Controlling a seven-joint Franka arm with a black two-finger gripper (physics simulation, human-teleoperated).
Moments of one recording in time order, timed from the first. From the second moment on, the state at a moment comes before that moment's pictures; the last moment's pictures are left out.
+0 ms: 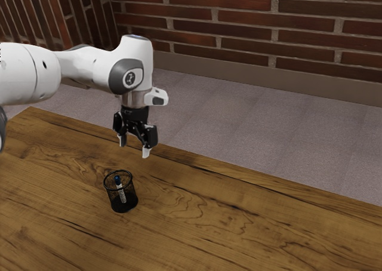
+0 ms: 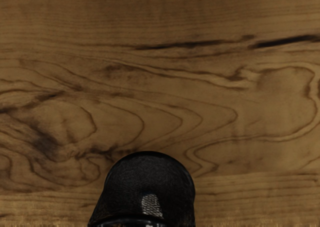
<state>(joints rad) -0.19 0.32 0.18 -1.74 0.02 1.80 0.09</state>
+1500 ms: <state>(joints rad) -0.23 0.14 0.23 -2.09 0.05 1.89 0.07</state>
